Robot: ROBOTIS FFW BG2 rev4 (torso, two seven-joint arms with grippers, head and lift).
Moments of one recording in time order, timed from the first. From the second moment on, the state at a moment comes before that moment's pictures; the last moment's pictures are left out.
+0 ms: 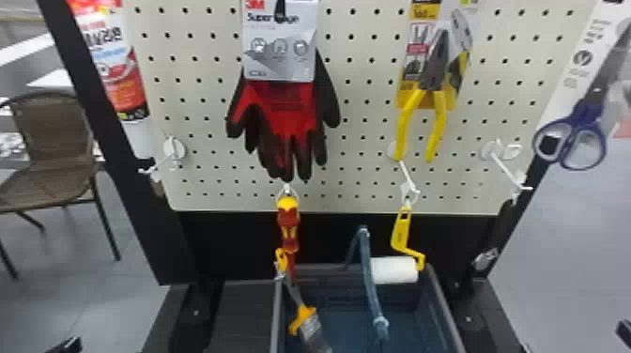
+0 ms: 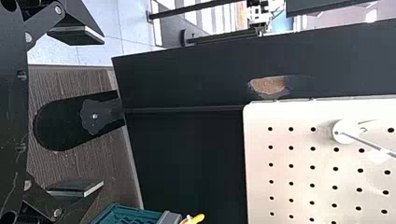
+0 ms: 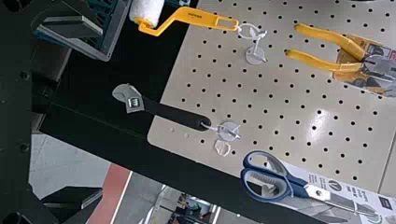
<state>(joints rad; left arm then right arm) 0.58 0.00 0.37 -2.03 0.04 0.10 -0.53 0.77 -0.01 -0.22 -2.25 0.17 -0.16 0.23</state>
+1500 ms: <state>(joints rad) 0.57 0.00 0.37 -2.04 0.02 0.16 -0.55 0.75 -0.01 -0.22 -2.15 0.14 -0.30 0.24</state>
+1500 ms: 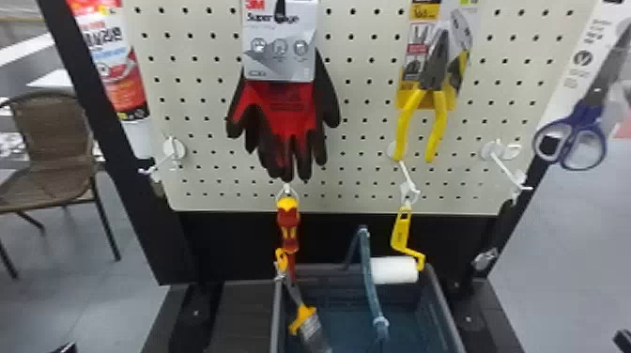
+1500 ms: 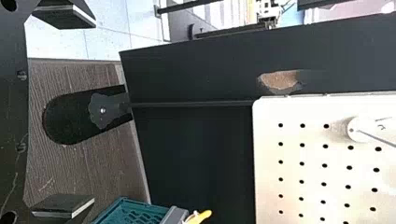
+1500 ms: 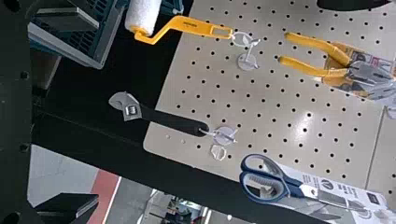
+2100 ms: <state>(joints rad) 0.57 0.00 0.35 -2.06 0.02 0.18 -0.56 0.74 -0.01 -0.21 -2.12 0.13 -0.34 0.25</state>
